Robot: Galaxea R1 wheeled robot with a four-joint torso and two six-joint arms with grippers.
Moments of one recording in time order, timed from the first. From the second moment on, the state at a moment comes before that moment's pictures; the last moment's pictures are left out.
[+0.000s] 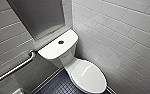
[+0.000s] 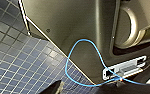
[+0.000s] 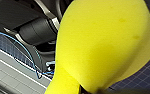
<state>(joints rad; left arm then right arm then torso) 1.40 2.91 -2.59 0.12 0.08 0.02 -1.57 2.89 -2.42 0.10 0.16 0.02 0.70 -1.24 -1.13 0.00</state>
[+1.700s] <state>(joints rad) 1.41 2.96 -2.58 0.07 0.06 0.06 -0.97 2.20 -1.48 0.11 0.10 0.11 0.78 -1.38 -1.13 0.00</state>
